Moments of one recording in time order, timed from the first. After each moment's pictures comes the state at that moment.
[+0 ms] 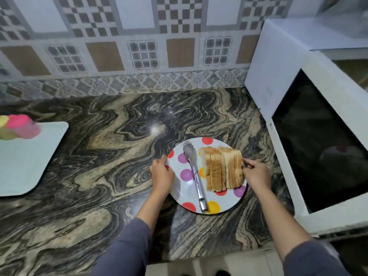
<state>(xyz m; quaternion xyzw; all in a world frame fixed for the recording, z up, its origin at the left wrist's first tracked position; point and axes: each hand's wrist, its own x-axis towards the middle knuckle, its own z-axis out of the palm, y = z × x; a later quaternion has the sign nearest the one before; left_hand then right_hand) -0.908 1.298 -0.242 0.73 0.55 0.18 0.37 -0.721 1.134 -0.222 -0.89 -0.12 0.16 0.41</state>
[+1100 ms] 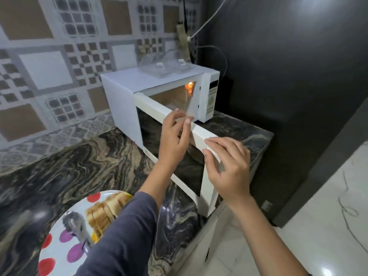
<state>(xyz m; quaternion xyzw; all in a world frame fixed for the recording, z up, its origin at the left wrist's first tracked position) -0.674 1.094 -0.069 0.80 -0.10 0.41 0.43 -0.727 0.949 -0.081 -0.77 -0.25 -0.51 0.29</state>
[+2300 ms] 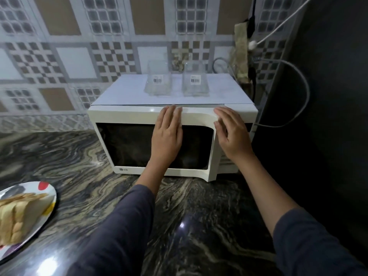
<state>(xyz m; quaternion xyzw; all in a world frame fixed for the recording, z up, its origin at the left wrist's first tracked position) -0.358 1.050 -0.091 0.84 0.25 0.48 -0.03 -0.209 0.927 -0.072 -0.66 -0.57 -0.25 0.42</state>
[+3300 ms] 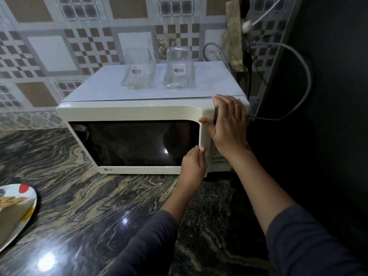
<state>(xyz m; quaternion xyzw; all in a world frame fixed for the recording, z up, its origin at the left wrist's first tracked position) -0.282 0.974 -0.170 0.80 0.30 0.37 0.37 -0.172 0.945 -0.084 -0.71 -0.49 -0.38 0.33</state>
